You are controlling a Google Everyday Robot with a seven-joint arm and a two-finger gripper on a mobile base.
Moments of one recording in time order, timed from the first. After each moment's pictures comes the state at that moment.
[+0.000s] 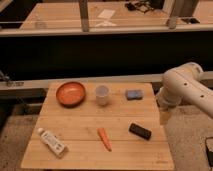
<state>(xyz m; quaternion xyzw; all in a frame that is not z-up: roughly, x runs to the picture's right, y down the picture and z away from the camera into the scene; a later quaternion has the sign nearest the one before) 0.281 0.107 0.685 -0.28 0.02 0.02 0.96</state>
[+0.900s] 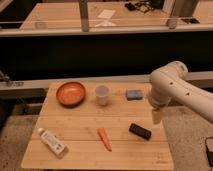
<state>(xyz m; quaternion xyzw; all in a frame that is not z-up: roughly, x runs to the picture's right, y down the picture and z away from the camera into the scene) 0.233 0.109 0.696 -0.30 0.00 -0.07 0.95</state>
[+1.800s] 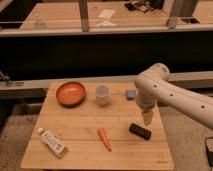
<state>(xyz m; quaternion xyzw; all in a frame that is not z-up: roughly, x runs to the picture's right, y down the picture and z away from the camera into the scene) 0.174 0.117 0.709 -0.30 -0.02 -0.15 0.94</state>
